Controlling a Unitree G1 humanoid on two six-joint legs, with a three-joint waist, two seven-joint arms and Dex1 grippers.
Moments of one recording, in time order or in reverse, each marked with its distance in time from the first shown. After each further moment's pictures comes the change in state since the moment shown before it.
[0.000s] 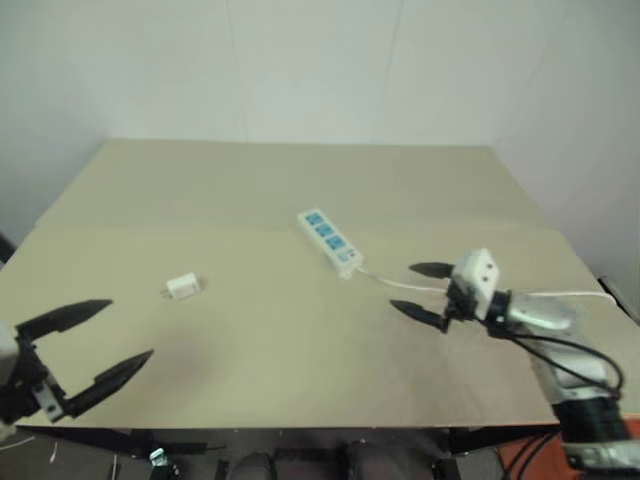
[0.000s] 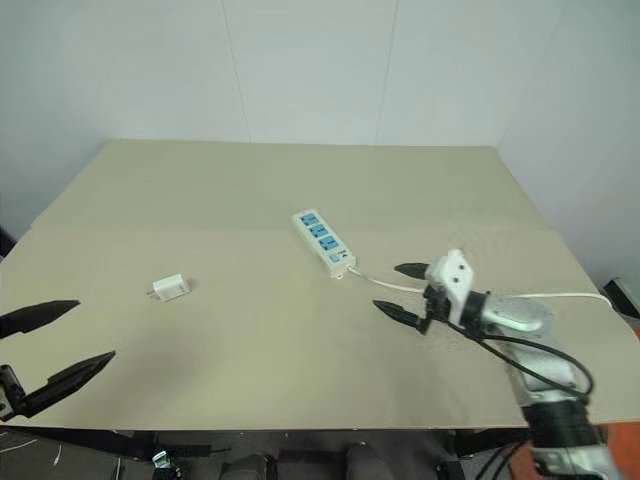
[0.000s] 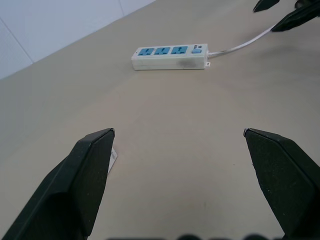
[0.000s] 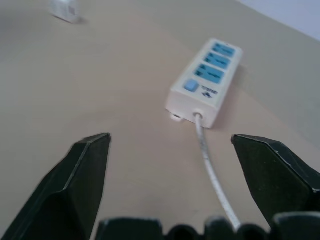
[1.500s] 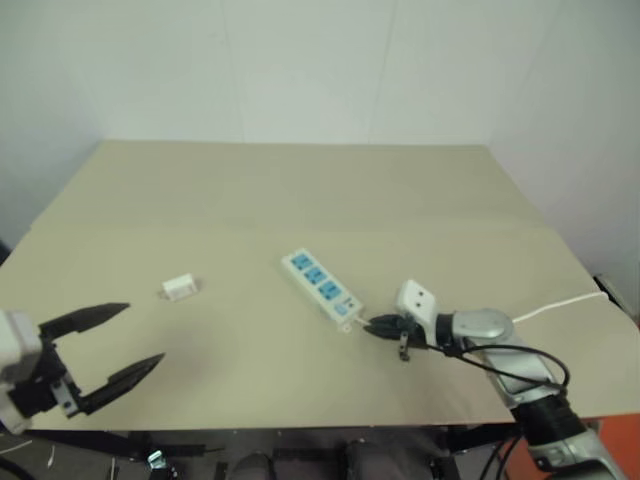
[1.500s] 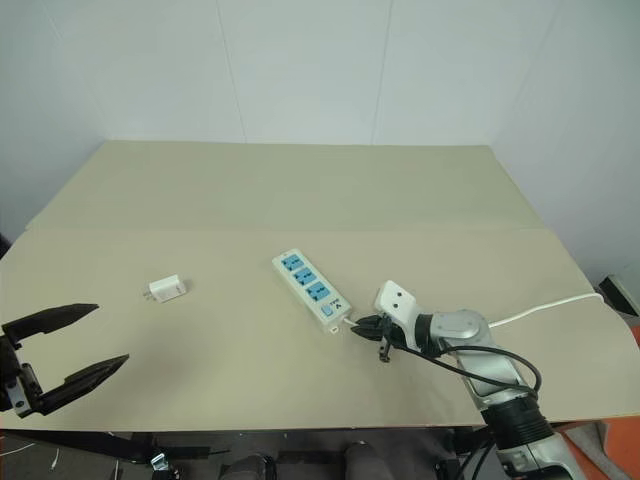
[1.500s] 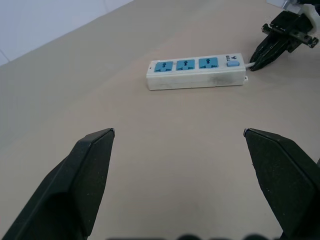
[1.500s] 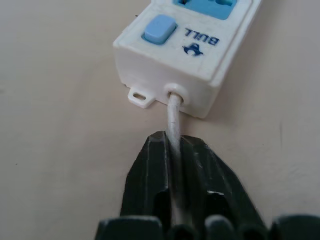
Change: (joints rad) left arm -0.076 0.008 -0.093 0.045 0.057 -0.004 -0.049; right arm 0.031 0.034 0.172 -0.066 -0.104 0.183 0.108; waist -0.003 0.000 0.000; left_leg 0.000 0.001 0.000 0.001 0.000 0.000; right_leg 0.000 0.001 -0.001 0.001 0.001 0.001
